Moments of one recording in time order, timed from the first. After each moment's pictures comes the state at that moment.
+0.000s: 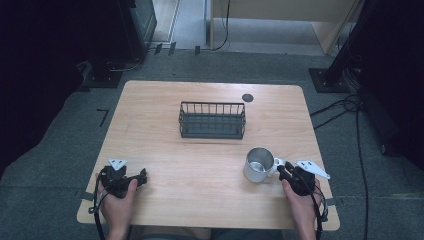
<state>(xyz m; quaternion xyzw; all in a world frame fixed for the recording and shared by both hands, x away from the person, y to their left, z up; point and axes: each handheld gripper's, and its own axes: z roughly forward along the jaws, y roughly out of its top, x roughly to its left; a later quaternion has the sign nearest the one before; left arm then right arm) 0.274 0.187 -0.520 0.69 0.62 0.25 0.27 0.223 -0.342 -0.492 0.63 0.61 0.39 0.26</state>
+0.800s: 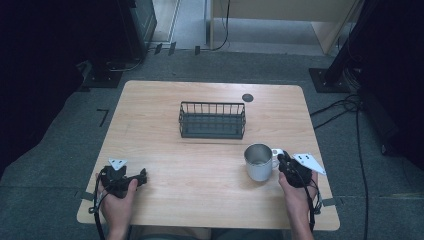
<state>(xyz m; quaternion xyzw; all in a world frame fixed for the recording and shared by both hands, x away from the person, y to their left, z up) 0.274 0.187 -0.520 0.69 0.62 0.25 0.27 0.240 -0.330 -0.480 0.61 0.59 0.42 0.32</state>
